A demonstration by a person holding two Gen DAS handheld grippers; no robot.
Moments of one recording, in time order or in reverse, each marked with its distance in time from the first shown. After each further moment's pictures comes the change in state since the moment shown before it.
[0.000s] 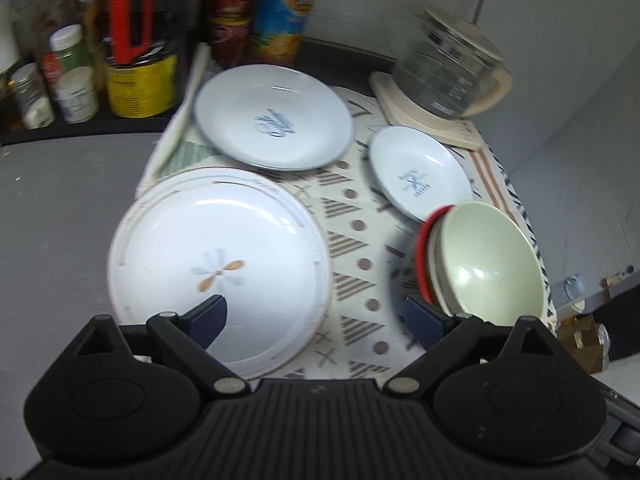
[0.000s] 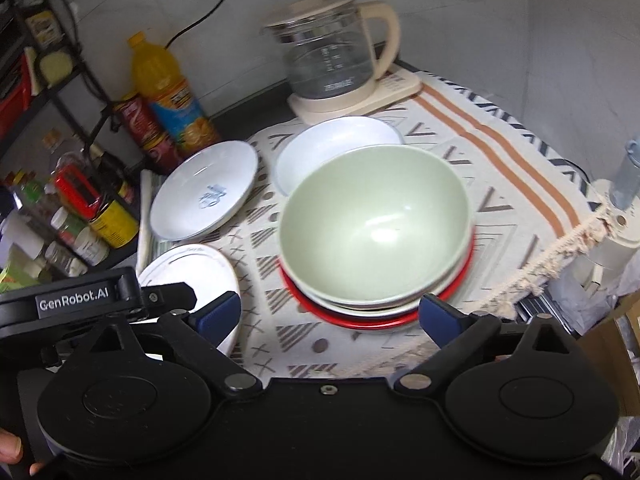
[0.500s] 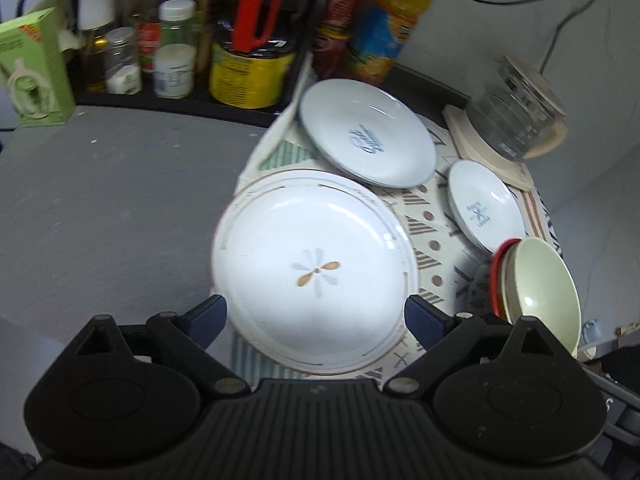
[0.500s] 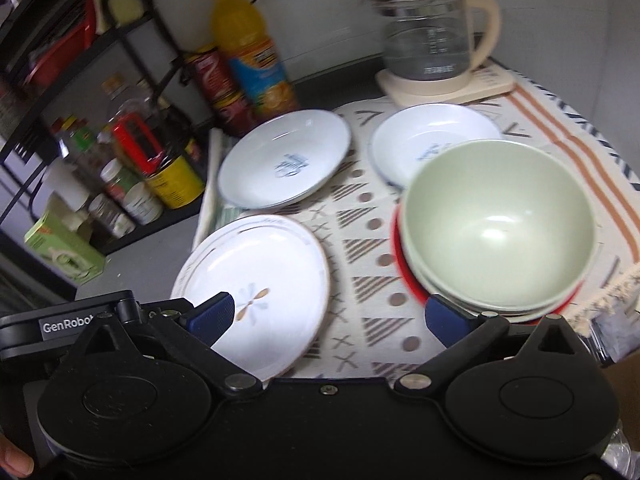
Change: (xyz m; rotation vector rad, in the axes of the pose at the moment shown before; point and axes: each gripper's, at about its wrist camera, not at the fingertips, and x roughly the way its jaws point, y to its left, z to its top) left arm -0.026 0.075 -0.011 -0.150 -0.045 0.070; right arm 0.023 0.063 -0.005 -0.139 0.066 0.126
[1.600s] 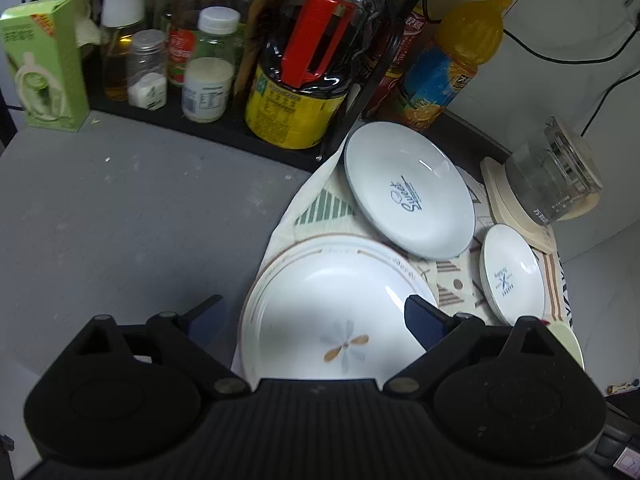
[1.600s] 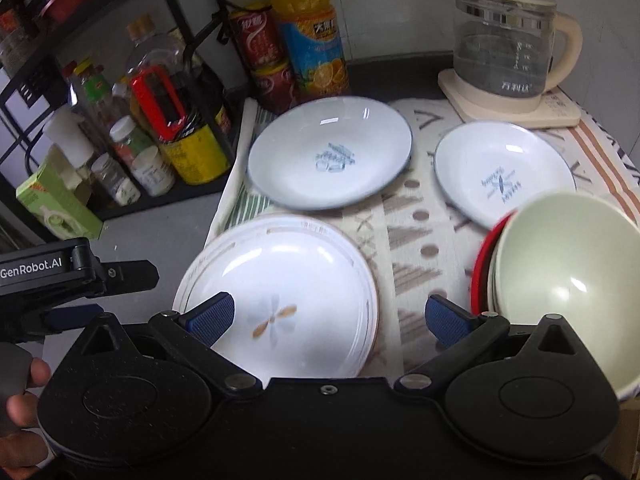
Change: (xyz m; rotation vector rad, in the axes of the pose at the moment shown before) left arm 0.035 0.029 0.060 -0.116 -0.022 0.007; right arm 0.053 0.044 0.032 -0.154 0.055 -0.006
